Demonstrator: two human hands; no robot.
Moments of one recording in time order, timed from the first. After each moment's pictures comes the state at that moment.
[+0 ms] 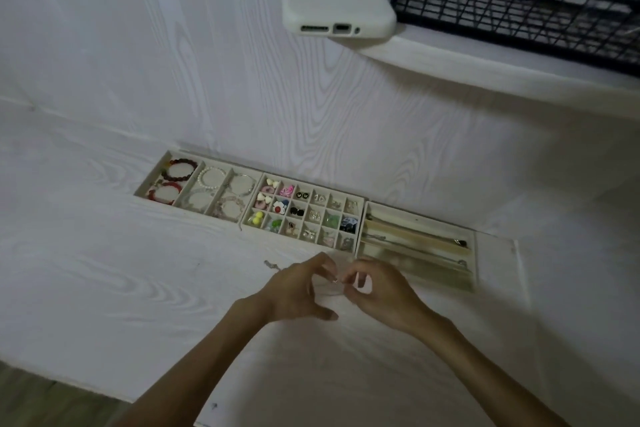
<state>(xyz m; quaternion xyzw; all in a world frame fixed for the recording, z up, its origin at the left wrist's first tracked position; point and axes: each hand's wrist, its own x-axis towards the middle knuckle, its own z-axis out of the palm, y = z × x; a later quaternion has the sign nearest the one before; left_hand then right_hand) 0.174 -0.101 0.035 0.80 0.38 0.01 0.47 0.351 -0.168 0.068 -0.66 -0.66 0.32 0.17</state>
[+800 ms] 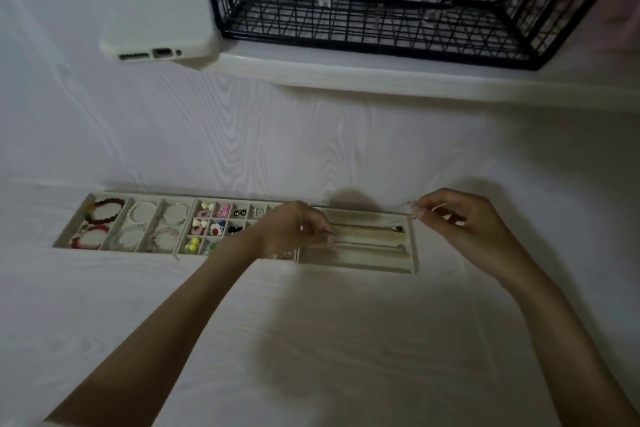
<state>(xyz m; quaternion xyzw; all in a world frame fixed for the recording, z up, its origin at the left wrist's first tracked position) 0.278 -0.052 0.111 0.86 0.25 0.06 0.44 0.485 -0.224 0.195 -0.73 -0.48 0.27 0.40</state>
